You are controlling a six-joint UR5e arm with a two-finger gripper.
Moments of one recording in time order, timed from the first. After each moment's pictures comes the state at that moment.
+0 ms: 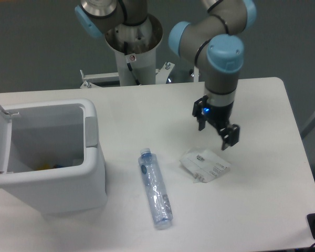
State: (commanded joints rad) arm 2.56 -1.87 -1.84 -0.87 1.50 1.63
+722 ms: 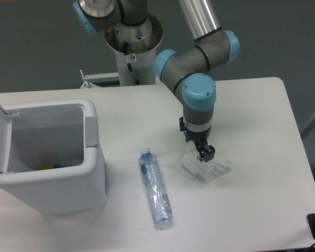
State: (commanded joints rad) arm 2.55 -1.94 -1.82 -0.84 1.62 1.50
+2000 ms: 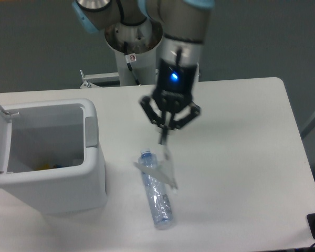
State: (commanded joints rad) arm 2.39 -1.58 -1.60 -0.86 1.05 0.41
